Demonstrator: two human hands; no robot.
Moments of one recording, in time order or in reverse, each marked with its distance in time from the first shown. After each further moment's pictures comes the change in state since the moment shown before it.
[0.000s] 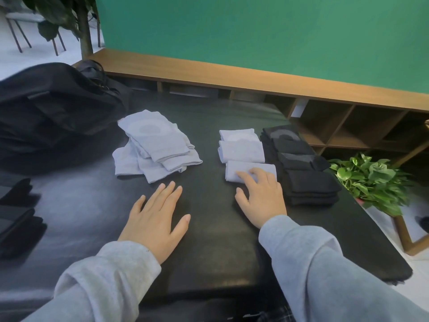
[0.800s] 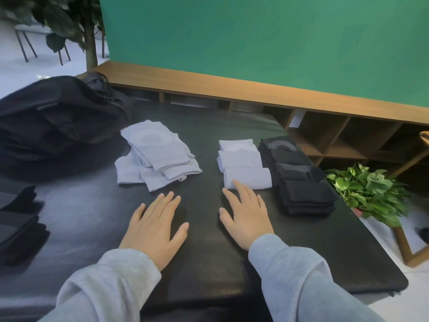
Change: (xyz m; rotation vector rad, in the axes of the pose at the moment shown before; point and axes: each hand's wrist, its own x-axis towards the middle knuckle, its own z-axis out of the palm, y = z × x) left_hand 0.000 0.002 -0.002 0.002 0.034 -0.027; right_hand -0.018 -0.028 -0.004 0.057 -0.236 -0.033
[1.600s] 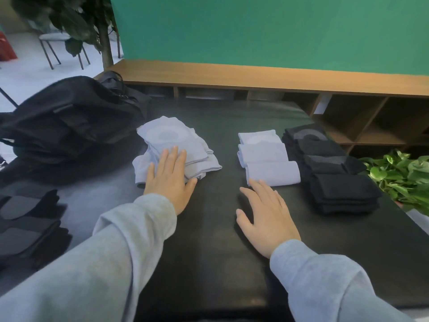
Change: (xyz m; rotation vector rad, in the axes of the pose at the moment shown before) left_hand 0.085 -0.024 -0.013 0.004 0.078 -0.103; right_hand -0.001 -0.014 0.001 0.098 0.041 -0.035
